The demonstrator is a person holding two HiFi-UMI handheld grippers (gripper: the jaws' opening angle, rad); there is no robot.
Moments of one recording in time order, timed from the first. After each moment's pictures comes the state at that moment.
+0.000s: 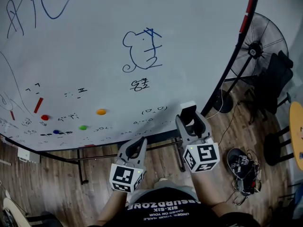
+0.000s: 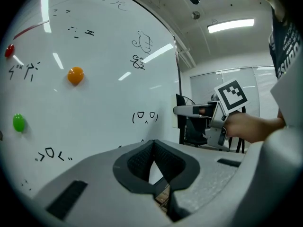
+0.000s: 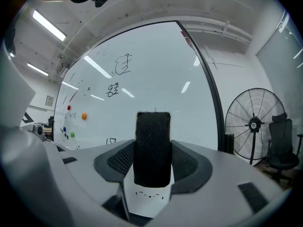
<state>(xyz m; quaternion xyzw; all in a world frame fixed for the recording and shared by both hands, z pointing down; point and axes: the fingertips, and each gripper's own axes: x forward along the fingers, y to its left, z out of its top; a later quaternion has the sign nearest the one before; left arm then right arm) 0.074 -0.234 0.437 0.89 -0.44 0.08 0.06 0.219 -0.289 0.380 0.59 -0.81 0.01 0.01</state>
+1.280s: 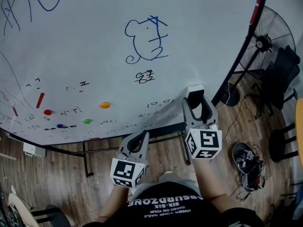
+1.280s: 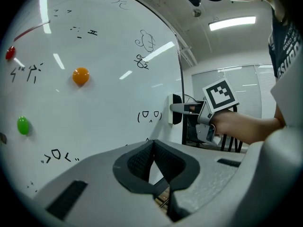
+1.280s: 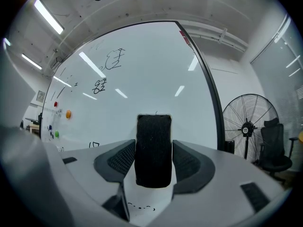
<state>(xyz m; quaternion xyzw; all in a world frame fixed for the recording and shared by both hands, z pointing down) 0.063 -0.238 0.438 0.89 -0.45 0.09 0.06 0.227 -0.321 0.373 0.63 -0.77 0.00 0.00</state>
